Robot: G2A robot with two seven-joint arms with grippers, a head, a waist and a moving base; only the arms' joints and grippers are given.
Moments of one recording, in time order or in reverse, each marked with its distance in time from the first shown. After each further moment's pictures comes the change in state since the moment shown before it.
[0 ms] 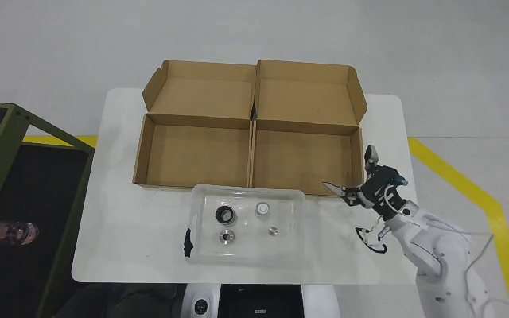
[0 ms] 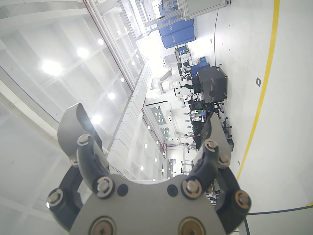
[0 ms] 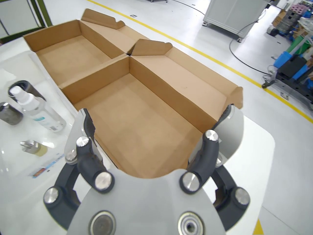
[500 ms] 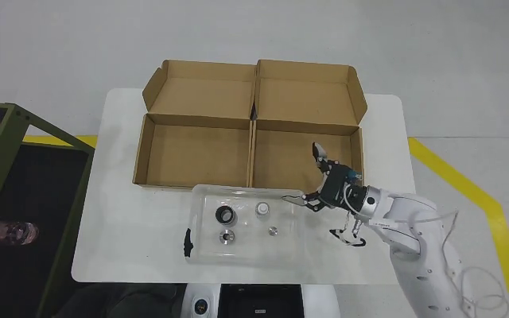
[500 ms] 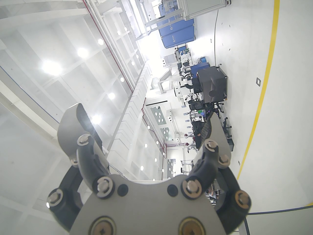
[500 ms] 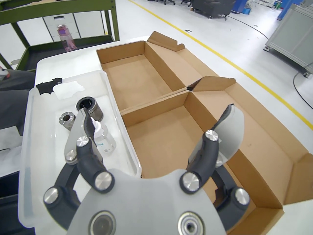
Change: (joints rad) left arm 0.000 0.000 0.000 0.000 0.000 0.000 0.000; right arm 0.205 0.004 -0.231 0.012 0.096 -0.170 0.154
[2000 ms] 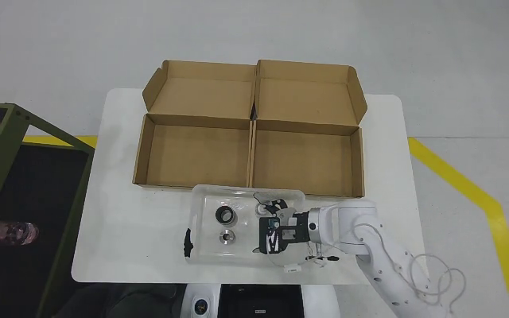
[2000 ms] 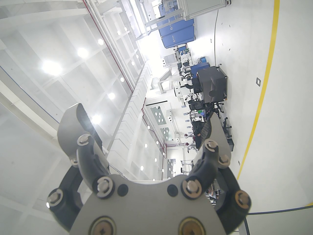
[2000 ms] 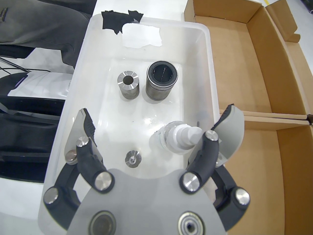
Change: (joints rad) left arm 0.000 0.000 0.000 0.000 0.000 0.000 0.000; right arm 0.120 0.027 -0.351 0.079 -0.170 -0.143 0.161
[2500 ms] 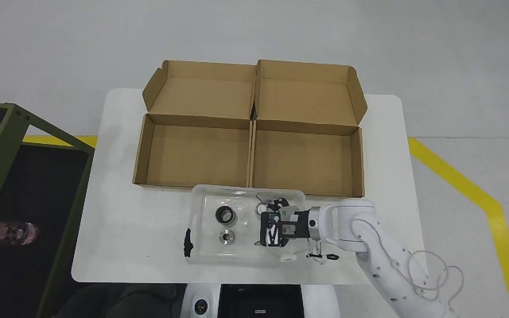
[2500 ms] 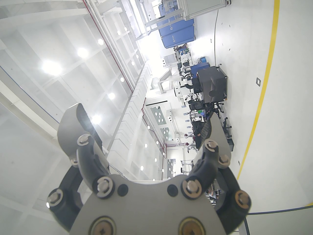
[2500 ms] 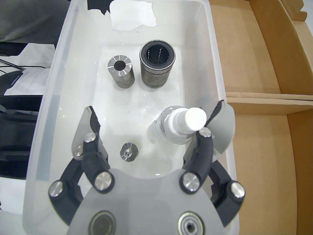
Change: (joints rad) left arm 0.000 0.000 0.000 0.000 0.000 0.000 0.000; right arm 0.013 0.010 -0.012 0.049 0.007 0.037 0.025
